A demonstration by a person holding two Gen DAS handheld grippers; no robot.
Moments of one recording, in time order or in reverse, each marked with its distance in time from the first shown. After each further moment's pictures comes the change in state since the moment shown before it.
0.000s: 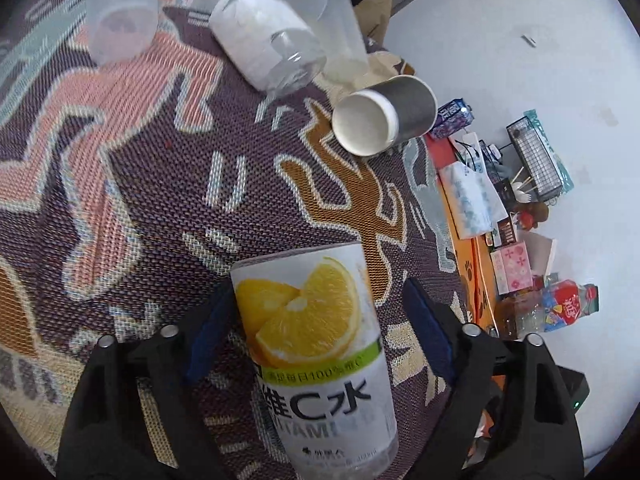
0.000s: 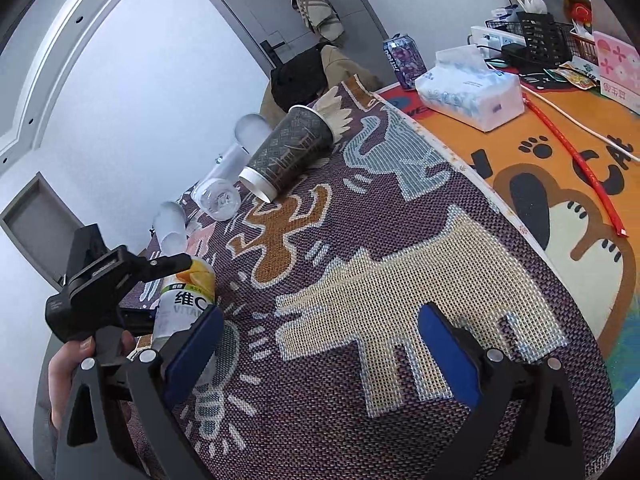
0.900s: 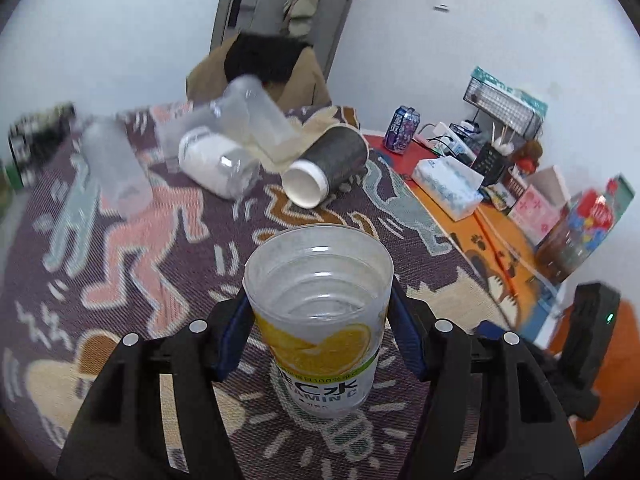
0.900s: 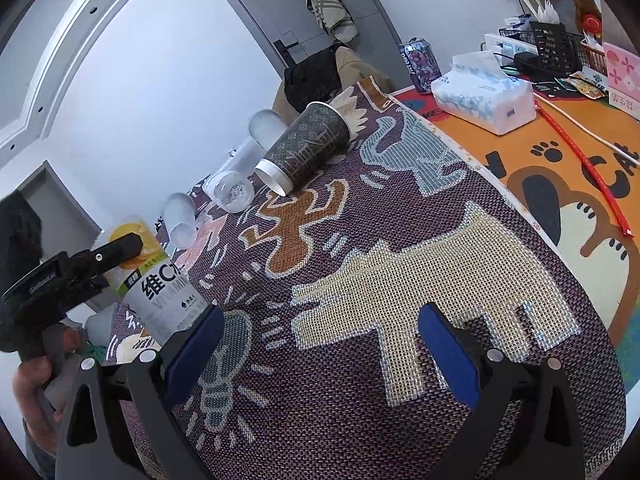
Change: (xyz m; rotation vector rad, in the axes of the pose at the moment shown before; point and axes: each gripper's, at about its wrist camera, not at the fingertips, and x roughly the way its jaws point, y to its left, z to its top) left arm -0.081 -0.087 -0.050 0.486 -0.276 0.213; right arm -0.002 0.015 -0.010 -0.045 -0.015 0.012
